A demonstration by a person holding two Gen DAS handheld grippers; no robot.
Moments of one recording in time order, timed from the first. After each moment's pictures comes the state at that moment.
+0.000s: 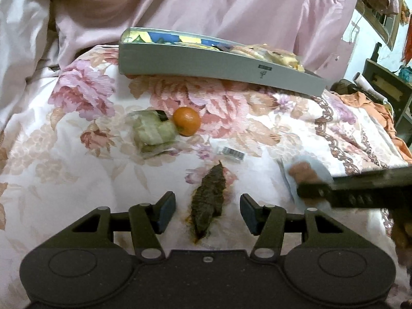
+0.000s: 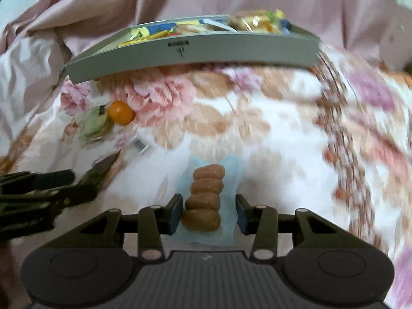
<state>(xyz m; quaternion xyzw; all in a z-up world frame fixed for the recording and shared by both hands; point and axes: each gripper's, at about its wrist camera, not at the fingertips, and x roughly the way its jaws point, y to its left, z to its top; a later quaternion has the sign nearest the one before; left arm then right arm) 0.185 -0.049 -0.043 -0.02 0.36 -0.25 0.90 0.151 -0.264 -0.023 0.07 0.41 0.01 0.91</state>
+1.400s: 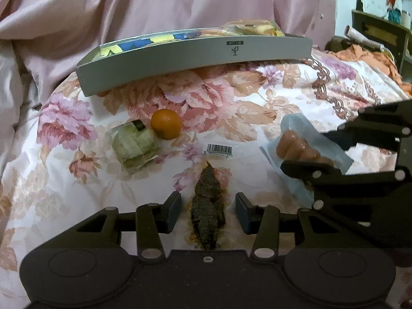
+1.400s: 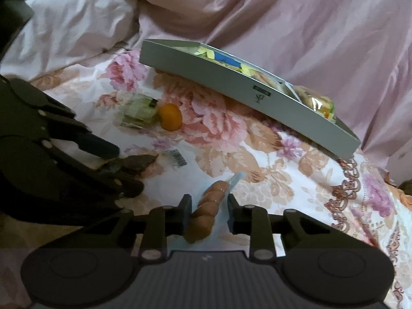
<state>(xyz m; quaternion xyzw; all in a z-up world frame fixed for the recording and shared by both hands) 0.189 -0.086 -0.047 0.11 0.35 -0.25 0.90 0.139 -0.192 -0.025 -0.18 0.30 0.05 0.94</state>
